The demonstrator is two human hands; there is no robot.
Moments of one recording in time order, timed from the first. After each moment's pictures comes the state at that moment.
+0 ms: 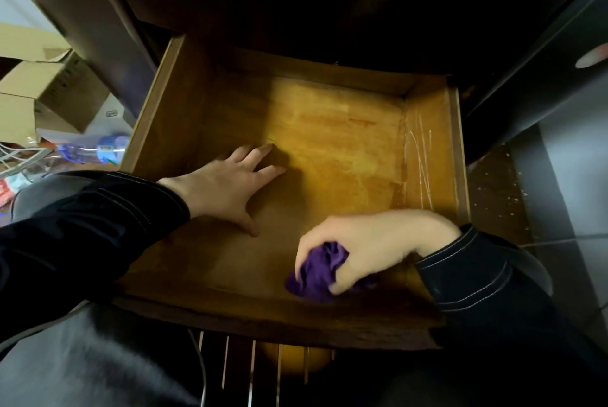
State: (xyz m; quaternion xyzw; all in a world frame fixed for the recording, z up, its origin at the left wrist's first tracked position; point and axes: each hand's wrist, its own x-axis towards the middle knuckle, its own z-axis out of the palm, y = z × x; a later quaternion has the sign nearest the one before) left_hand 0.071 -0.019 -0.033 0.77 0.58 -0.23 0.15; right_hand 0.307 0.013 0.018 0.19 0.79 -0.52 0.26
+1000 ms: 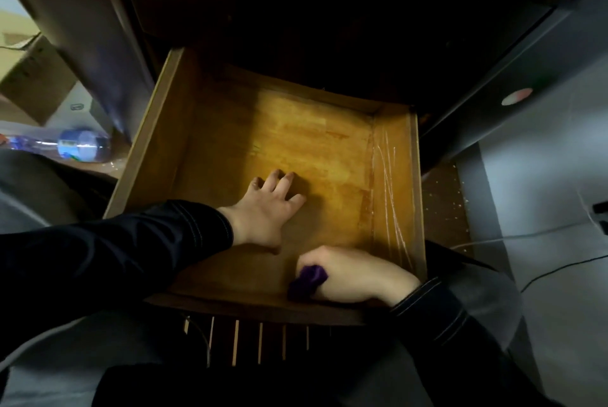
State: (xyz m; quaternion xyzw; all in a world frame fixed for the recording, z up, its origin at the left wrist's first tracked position) left_hand 0.140 -0.025 -0.043 0.78 0.56 -0.20 0.20; right_hand 0.319 -0.040 0.007 0.36 0.79 -0.42 0.27
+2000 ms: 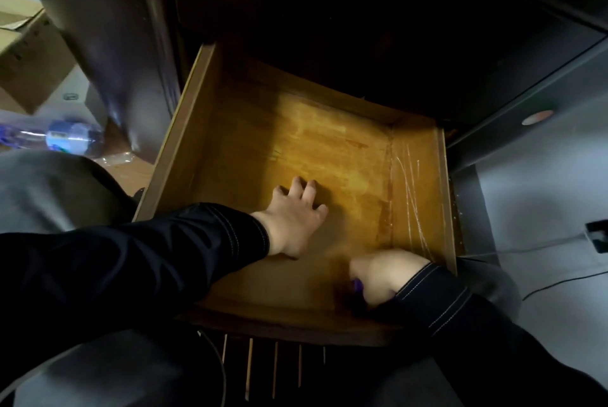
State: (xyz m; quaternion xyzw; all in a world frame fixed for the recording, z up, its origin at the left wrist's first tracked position) left_hand 0.138 -0.022 -0.046 0.80 0.53 -0.21 0.18; right_hand 0.297 -0.016 -0.011 0.38 0.70 -0.22 0.55
